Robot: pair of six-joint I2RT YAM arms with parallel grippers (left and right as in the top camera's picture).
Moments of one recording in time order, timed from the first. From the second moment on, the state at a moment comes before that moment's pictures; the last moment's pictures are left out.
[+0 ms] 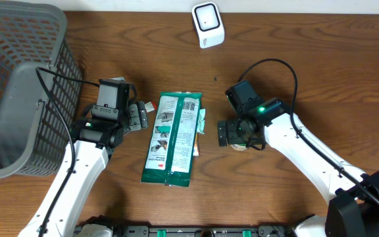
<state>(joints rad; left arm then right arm) -0.21 1.28 0.93 -0.68 -0.14 -0.33 0.51 1.60 1.11 -0.91 -0.01 0.47</state>
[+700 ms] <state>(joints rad) -0.21 1.28 0.93 -0.68 -0.14 -0.33 0.46 1.56 1.58 -1.40 0.00 0.18</state>
